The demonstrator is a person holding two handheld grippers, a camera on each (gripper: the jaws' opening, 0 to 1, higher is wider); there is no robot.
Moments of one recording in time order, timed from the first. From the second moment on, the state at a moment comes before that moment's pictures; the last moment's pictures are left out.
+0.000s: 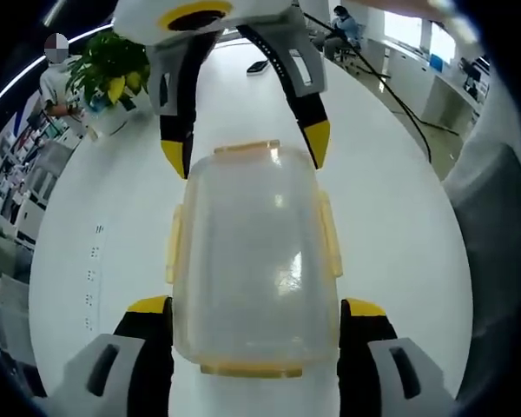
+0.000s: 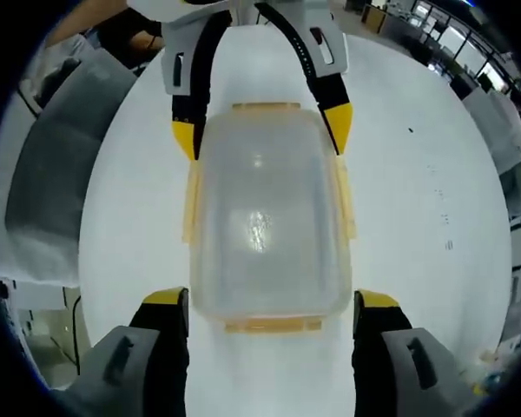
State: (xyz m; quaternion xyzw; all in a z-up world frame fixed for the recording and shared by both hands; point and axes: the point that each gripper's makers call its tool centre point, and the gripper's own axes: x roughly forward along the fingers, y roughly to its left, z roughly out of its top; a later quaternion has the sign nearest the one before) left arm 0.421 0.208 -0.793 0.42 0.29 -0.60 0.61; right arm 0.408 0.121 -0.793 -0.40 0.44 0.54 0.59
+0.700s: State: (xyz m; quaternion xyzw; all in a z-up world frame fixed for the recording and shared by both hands) left arm 0.423 0.205 -0.787 0.36 0.28 -0.59 0.67; right arm 0.413 0.125 -0.789 -0.38 0.42 0.53 0.63
